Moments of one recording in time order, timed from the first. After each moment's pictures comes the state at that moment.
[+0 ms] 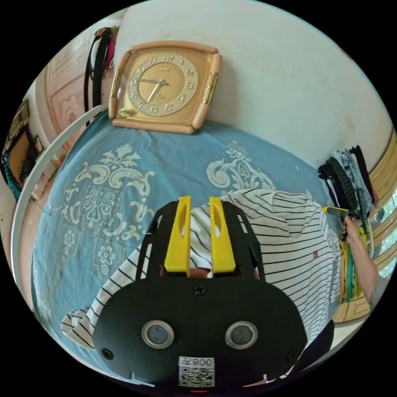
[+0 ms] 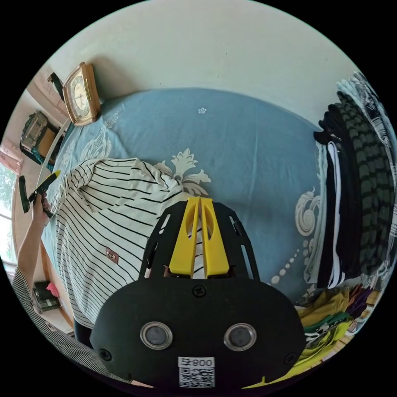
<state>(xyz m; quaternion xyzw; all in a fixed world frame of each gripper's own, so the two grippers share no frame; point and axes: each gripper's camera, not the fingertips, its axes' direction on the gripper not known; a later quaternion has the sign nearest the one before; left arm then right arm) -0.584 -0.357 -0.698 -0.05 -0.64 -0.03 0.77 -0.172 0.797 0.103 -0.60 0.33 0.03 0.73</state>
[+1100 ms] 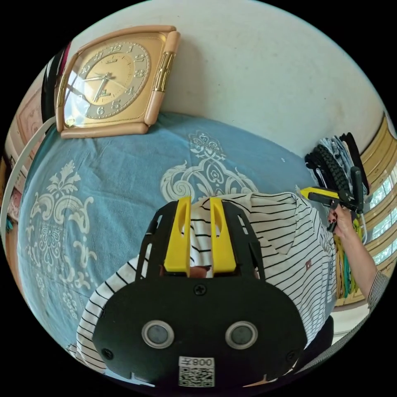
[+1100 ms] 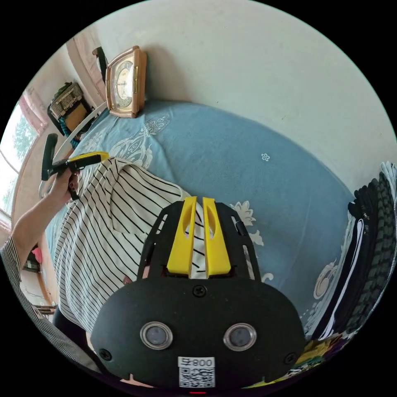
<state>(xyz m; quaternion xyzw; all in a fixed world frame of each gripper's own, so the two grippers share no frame) -0.597 -0.371 -0.642 -0.10 -0.60 -0.02 0.80 -0.221 0.823 0.144 -0.60 0.22 -0.06 0.76</state>
